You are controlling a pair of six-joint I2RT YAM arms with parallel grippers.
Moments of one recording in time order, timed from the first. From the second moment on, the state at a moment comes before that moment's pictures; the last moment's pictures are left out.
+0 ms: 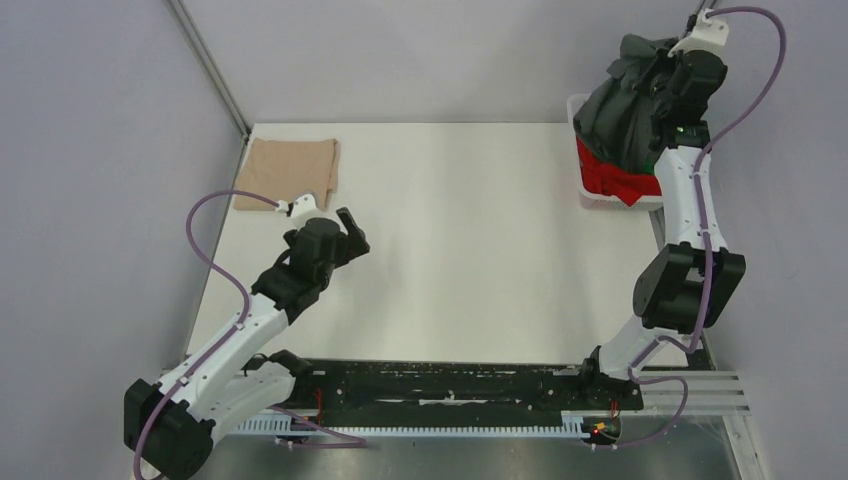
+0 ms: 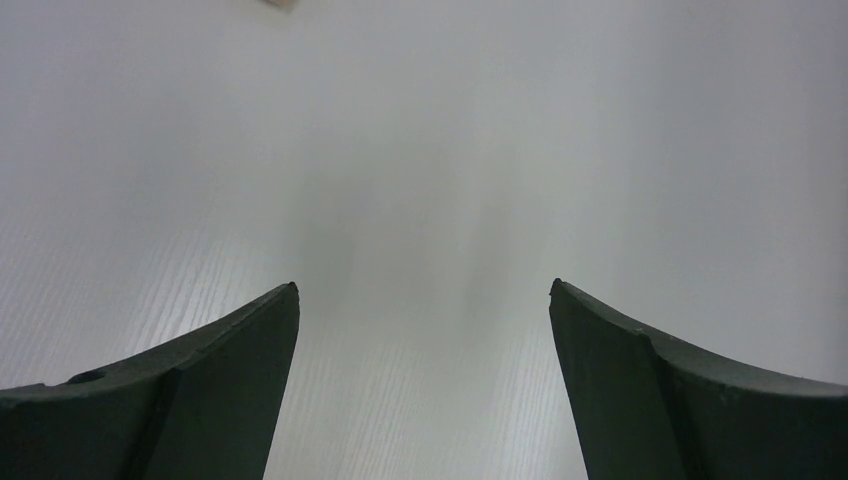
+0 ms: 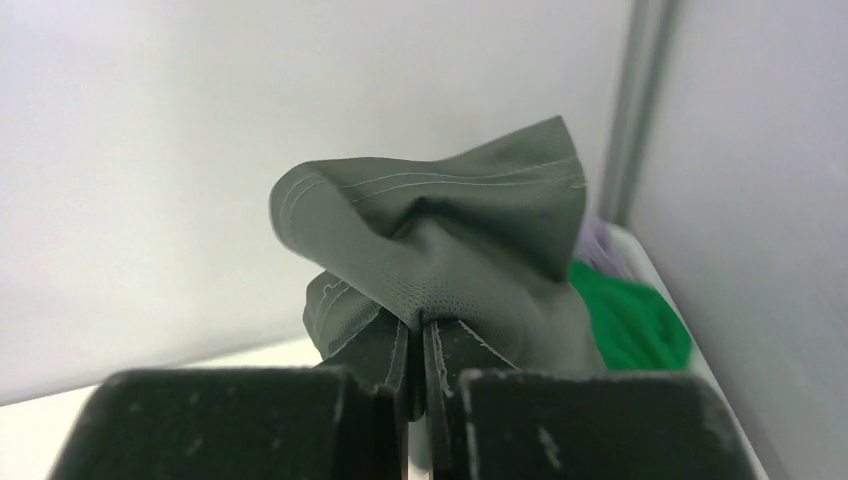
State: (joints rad) left arm -0.51 0.91 0.68 -0.36 -0.46 -0.69; right arm -0.21 1.72 1.67 -0.02 0.01 0.16
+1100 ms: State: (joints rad) left arm -0.51 0.83 0.68 -0.38 -0.42 -0.69; right arm 0.32 1.68 1.90 0.72 -0.69 0.73
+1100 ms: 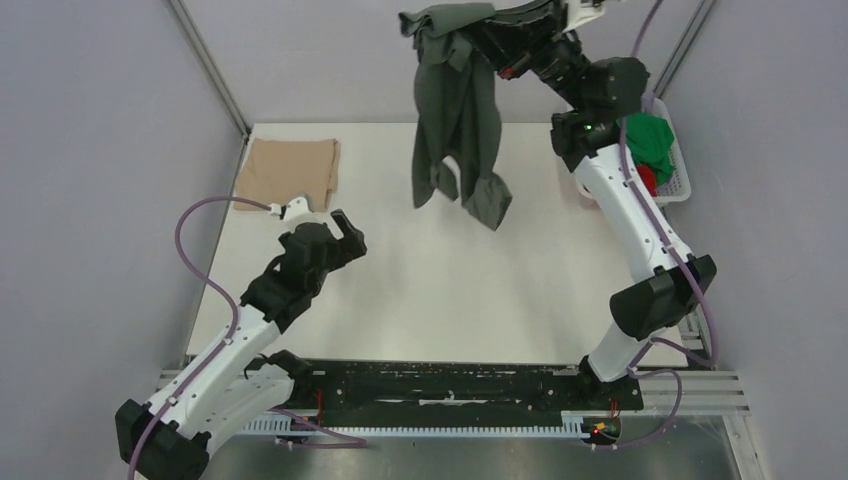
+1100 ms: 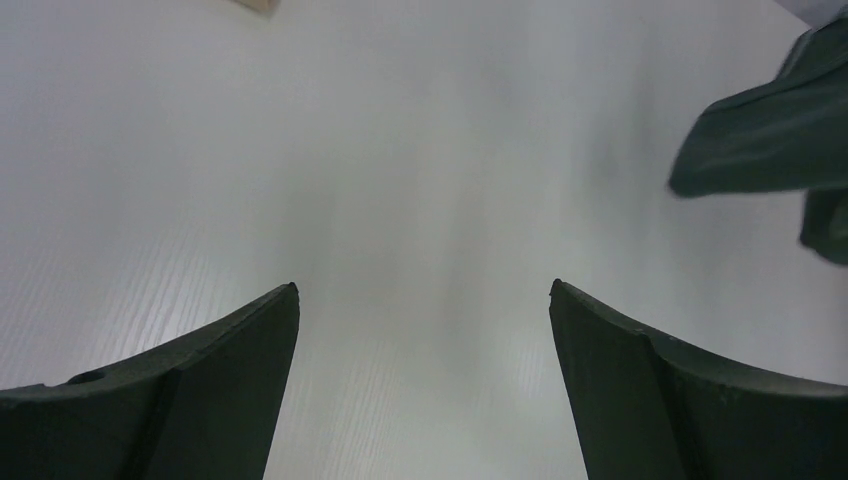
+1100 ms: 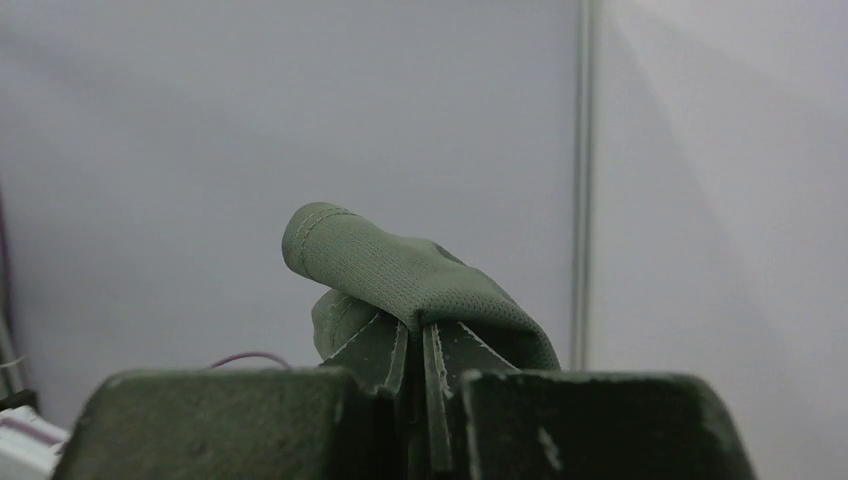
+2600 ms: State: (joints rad) left arm -0.21 1.20 0.58 -0.41 -0.11 -0.78; right arm 0.40 1.45 0.86 0.03 0.11 0.04
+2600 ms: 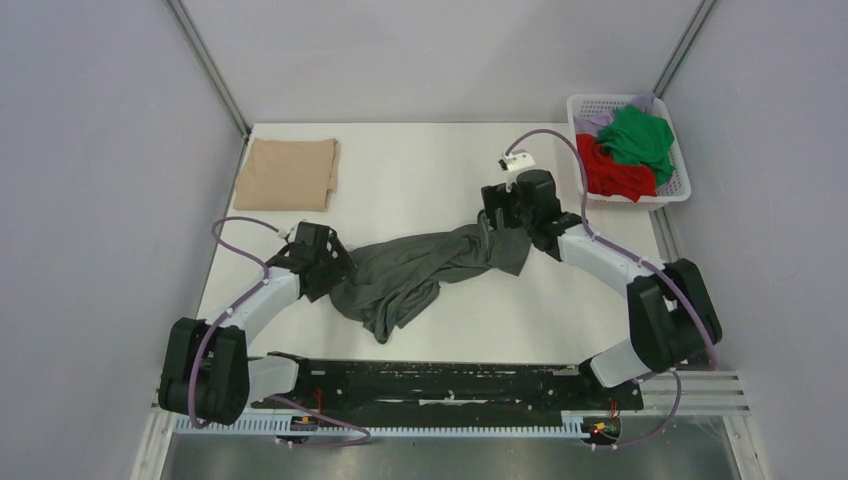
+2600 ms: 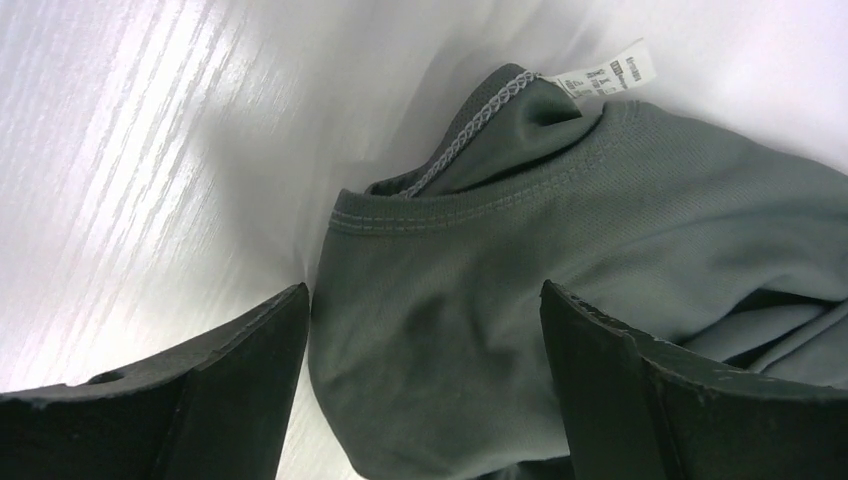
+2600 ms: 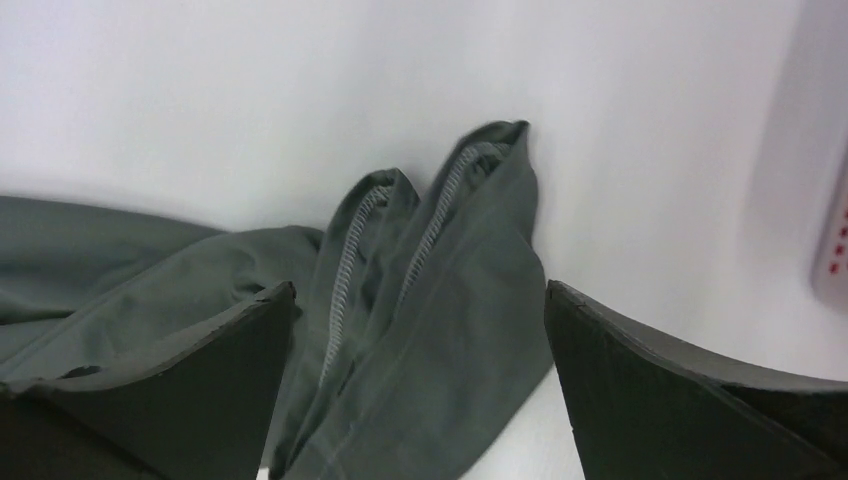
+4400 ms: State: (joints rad) left arm -0.20 0.97 0.71 -0.35 -0.12 -0.75; right arm 0.45 1.44 1.03 -0.03 0.19 -0.01
